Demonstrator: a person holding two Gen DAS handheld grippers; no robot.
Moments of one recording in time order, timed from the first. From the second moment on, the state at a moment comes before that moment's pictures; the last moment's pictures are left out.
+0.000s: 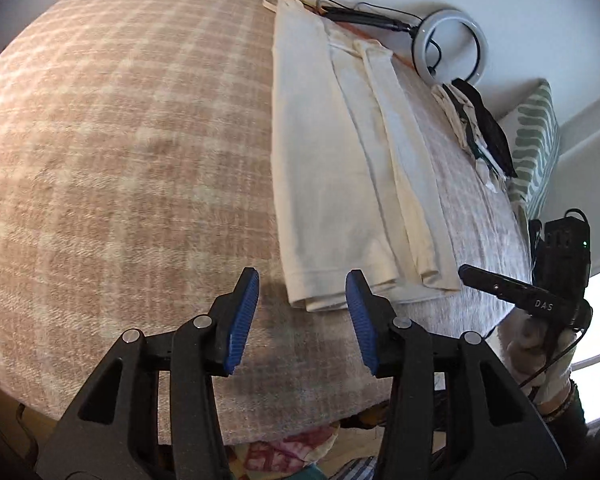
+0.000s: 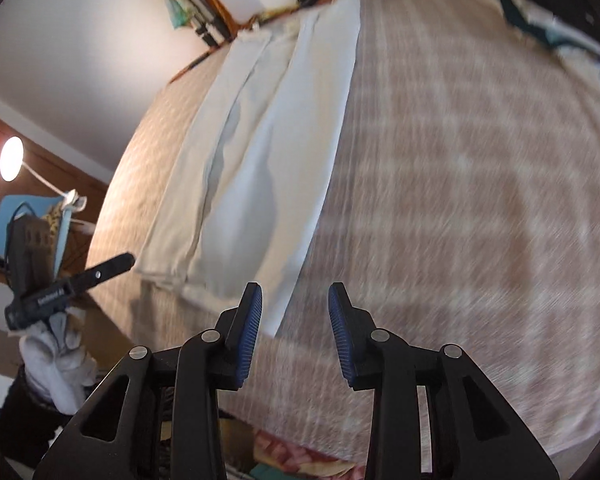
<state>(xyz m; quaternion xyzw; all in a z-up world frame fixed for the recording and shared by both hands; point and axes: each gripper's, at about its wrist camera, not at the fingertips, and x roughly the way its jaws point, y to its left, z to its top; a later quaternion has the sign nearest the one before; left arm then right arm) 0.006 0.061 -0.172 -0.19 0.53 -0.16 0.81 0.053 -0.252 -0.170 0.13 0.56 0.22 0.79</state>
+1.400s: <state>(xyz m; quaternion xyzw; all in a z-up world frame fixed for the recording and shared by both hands) 0.036 0.047 -0.131 -0.20 0.48 -0.17 0.84 0.068 -0.290 -0.151 0.25 0.51 0.30 0.76</state>
